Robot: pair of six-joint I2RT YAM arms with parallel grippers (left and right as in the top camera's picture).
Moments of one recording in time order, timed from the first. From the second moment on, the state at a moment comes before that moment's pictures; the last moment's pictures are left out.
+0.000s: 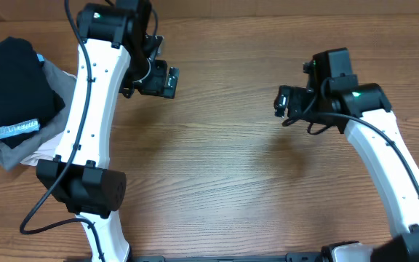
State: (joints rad) left arm -0.20 2.03 2.25 -1.69 0.09 -0.07; right arm 0.18 1.50 1.34 -0.96 -0.11 0.34
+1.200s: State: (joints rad) left arm -0.22 0.89 1.26 -1.14 -0.19 -0.12; right arm 0.18 0.71 0.89 -0.91 0.07 0.33
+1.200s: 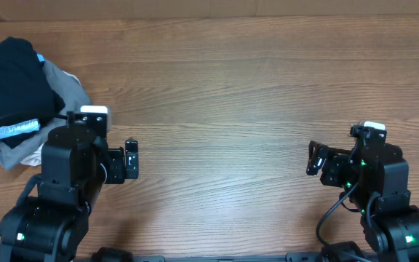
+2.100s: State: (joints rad) left arm -0.22 0.94 1.26 -1.15 -0.20 -0.12; right arm 0.04 0.01 0.19 -0.10 0.00 0.20
